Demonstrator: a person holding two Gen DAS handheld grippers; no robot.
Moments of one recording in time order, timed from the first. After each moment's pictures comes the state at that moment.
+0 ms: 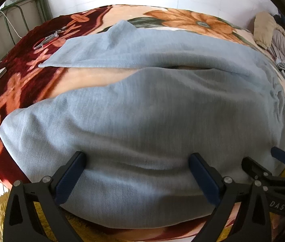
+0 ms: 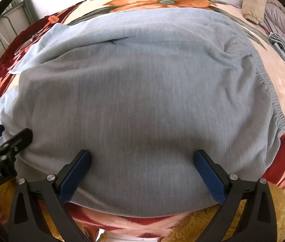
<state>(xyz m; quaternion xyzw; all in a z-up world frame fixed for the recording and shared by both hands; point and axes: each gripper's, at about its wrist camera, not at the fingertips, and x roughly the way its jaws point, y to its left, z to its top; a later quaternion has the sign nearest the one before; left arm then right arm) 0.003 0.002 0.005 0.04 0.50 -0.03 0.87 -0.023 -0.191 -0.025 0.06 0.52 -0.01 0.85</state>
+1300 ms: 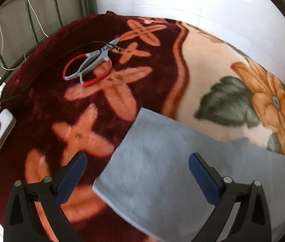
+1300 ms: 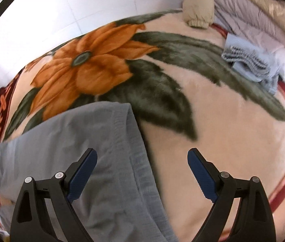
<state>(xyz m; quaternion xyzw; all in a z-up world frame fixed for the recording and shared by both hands) 0.246 0.166 0.045 -0.05 0.49 0.09 0.86 0.123 -0.414 0.036 0.17 0.48 -0.12 0.85</state>
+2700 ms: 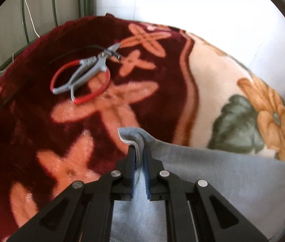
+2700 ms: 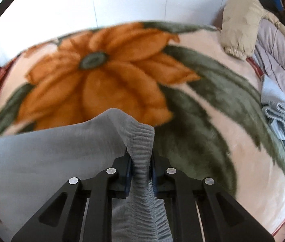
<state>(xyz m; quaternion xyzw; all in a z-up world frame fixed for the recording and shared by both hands) 0.288 0.190 0.025 -0.08 0.47 0.07 0.88 0.230 -0.374 0.016 0.05 0.49 -0.12 0.86</state>
